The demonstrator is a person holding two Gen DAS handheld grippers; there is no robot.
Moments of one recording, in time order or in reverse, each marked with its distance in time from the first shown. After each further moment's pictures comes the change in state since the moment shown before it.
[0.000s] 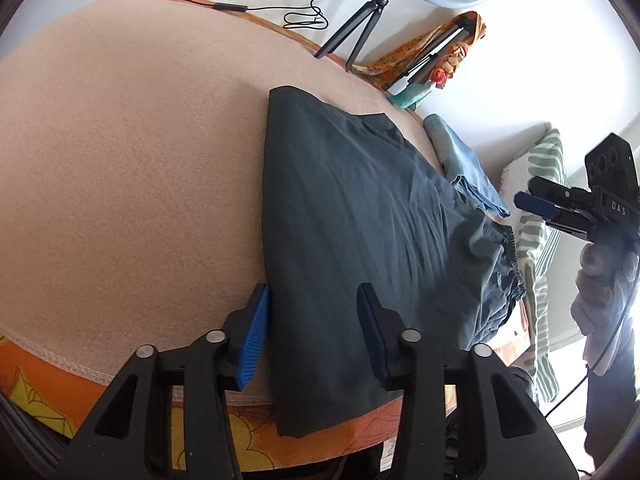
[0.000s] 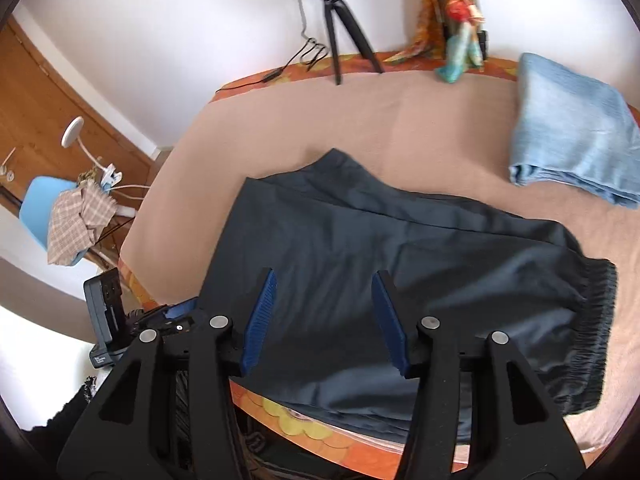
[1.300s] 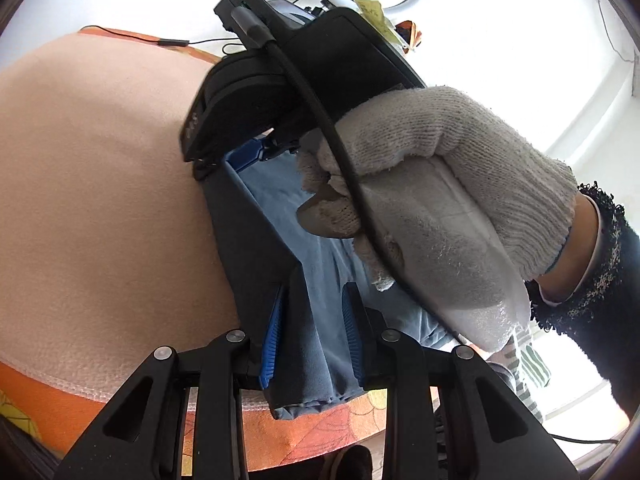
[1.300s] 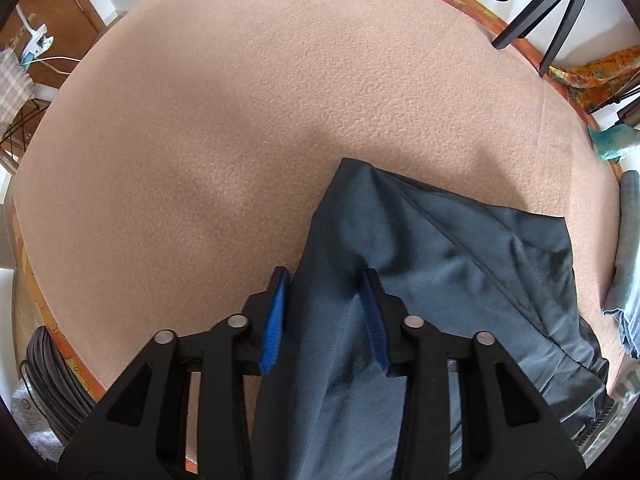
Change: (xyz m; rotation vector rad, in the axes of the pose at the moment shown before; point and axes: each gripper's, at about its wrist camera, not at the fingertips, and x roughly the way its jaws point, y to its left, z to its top) left arm -0.005 -0.037 0.003 0.111 -0.108 -0.112; right arm 0.235 0.138 0.051 -0.265 0.316 -0.343
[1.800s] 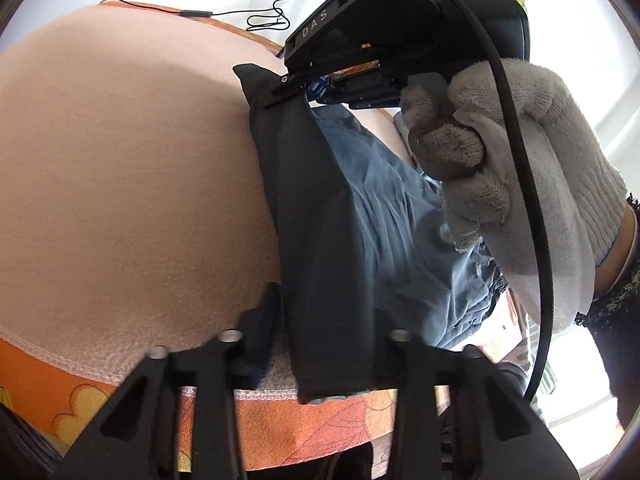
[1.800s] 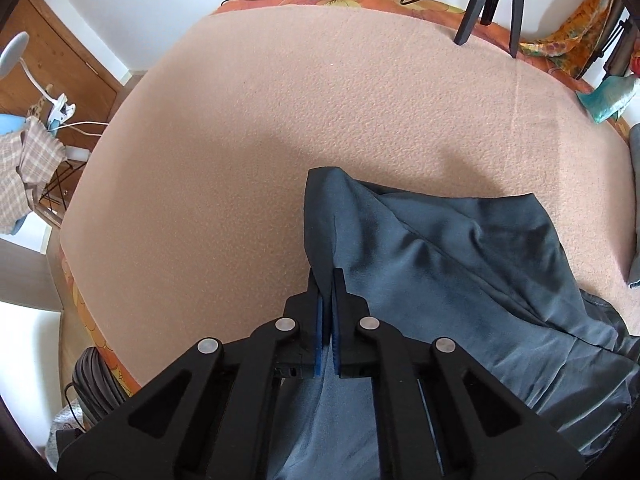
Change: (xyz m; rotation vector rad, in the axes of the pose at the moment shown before) left arm 0.027 0.008 -0.009 -0.074 0.061 0.043; right arm -0.035 -0.057 -0.022 0.150 -0.136 0.189
